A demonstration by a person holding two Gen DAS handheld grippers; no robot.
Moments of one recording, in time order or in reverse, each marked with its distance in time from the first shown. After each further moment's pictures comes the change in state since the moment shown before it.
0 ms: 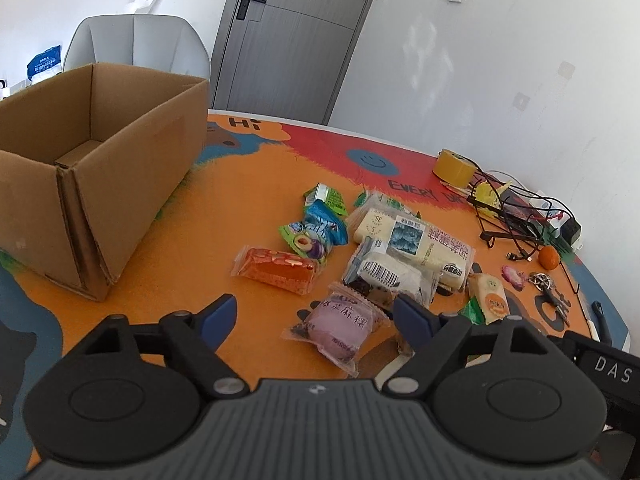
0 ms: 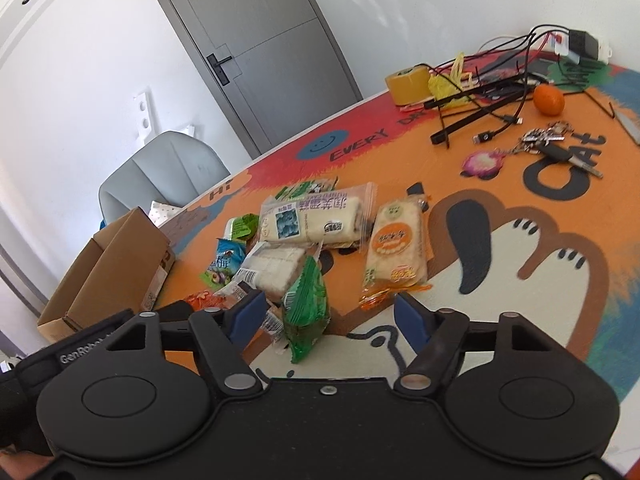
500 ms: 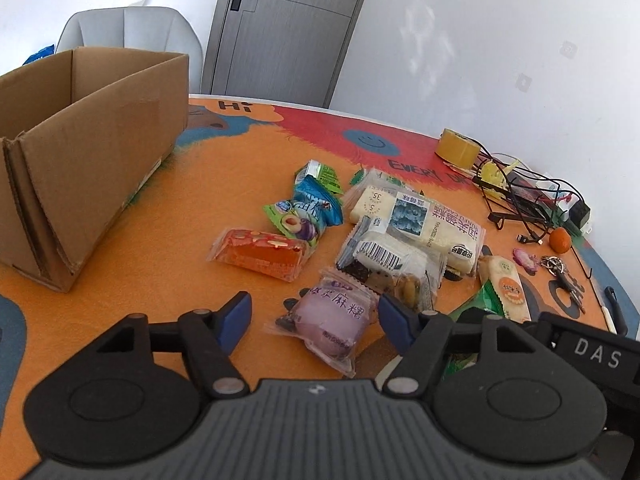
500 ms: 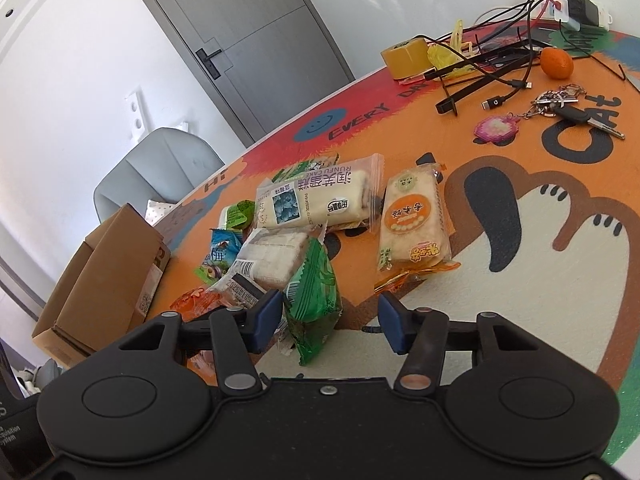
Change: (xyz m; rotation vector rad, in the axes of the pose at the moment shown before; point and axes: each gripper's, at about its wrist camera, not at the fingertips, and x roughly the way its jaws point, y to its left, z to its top) left arm 0.026 -0.011 -0.009 0.031 0.023 0.012; right arm 0.026 0.002 -0.006 0.061 0.030 0.000
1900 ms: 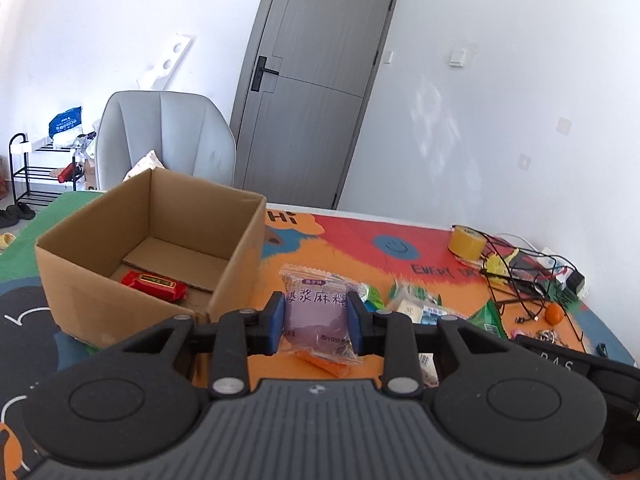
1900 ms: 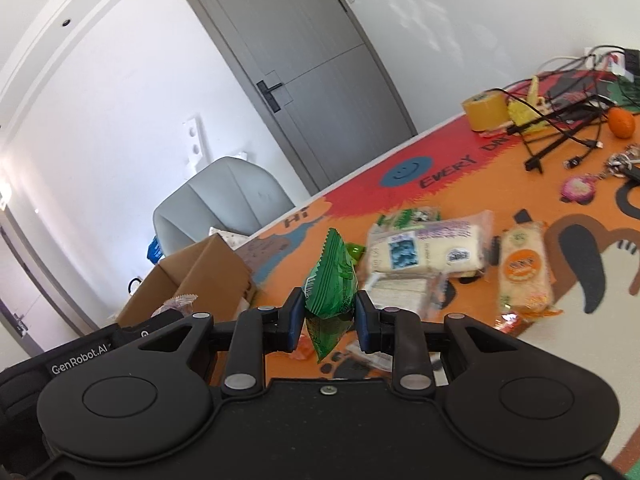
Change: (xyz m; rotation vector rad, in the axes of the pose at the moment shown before) left arm -0.095 0.047 0.049 -0.003 -0.231 0.034; right arm -0.018 0.068 0.012 -0.089 -0.126 0.152
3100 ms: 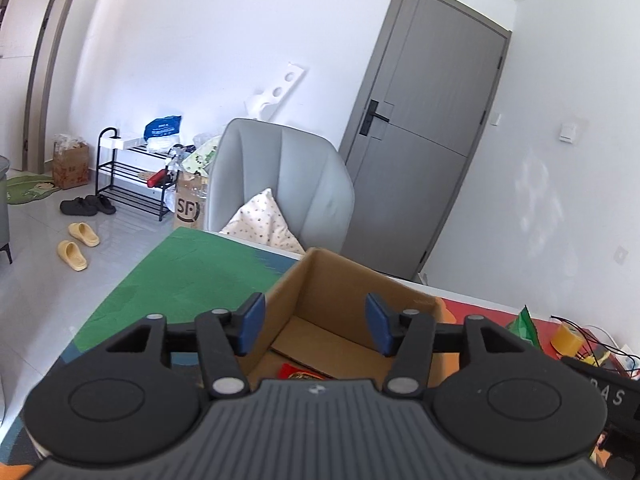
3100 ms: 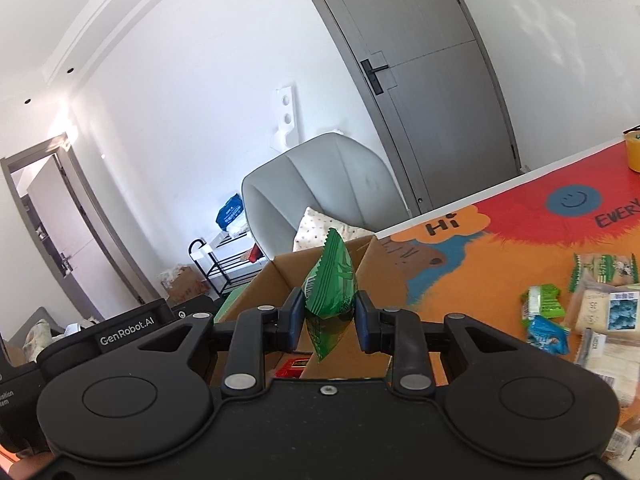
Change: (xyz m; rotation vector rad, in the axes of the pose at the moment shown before) left arm 0.002 0.122 0.060 -0.178 -0.119 0.246; right arm 0.080 0.136 0.012 -0.164 0.060 0.203
